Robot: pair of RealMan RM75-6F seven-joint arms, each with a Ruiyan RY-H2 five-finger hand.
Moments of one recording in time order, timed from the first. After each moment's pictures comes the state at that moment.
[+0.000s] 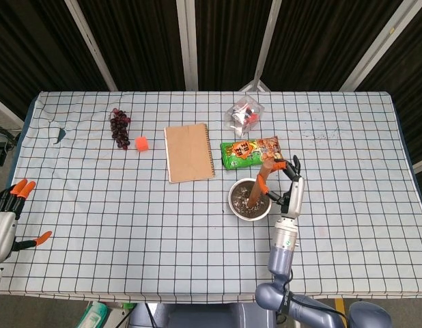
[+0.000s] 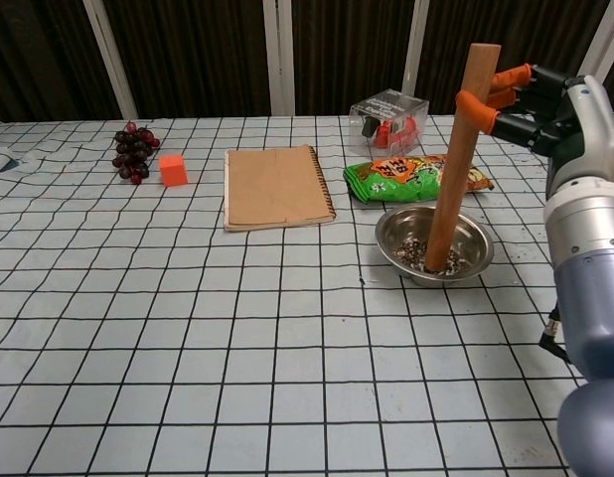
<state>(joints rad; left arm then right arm) -0.11 -1.11 -0.06 -1.67 1.43 1.43 -0.01 0.53 -2.11 0.49 -1.11 -1.25 1.55 0.58</state>
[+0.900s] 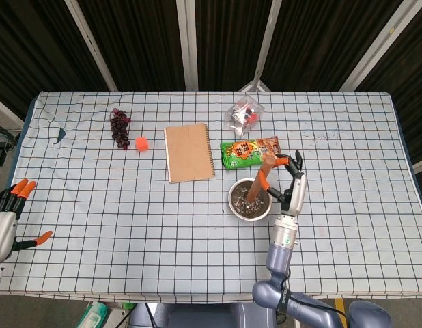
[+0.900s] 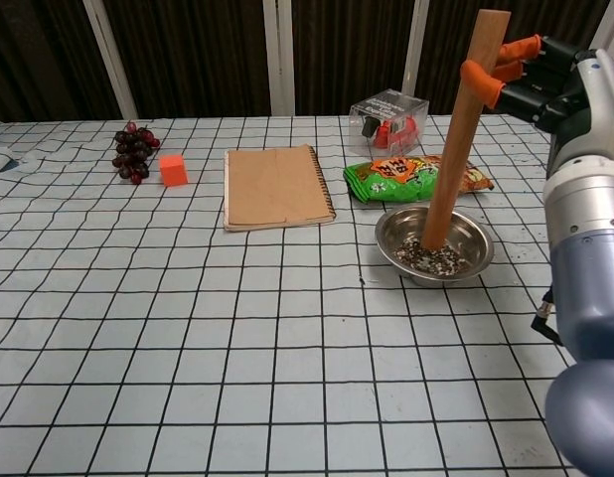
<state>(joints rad) -0.11 -1.11 -0.06 -1.67 1.43 1.43 -0.01 0.54 -2.11 0.54 -1.15 -1.28 1.58 0.58</state>
